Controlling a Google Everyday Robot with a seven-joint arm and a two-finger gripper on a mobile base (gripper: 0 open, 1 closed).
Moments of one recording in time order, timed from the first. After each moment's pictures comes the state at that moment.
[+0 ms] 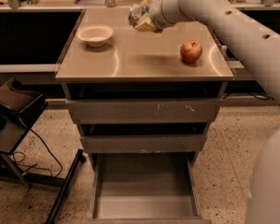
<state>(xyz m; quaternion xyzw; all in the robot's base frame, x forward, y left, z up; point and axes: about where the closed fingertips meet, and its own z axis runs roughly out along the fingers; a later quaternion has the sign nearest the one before) 0.810 -0.029 0.948 -0.57 0.63 -0.06 0.53</state>
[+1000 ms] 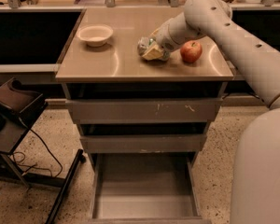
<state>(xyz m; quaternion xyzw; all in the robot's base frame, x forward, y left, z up) 0.789 -0.053 0.839 -0.59 0.69 0.05 0.41</state>
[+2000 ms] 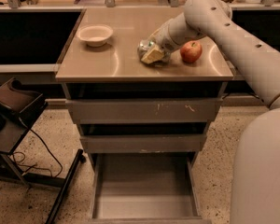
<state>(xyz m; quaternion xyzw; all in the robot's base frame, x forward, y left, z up) 0.789 -0.053 0.839 -0.59 0.69 0.05 0.41</state>
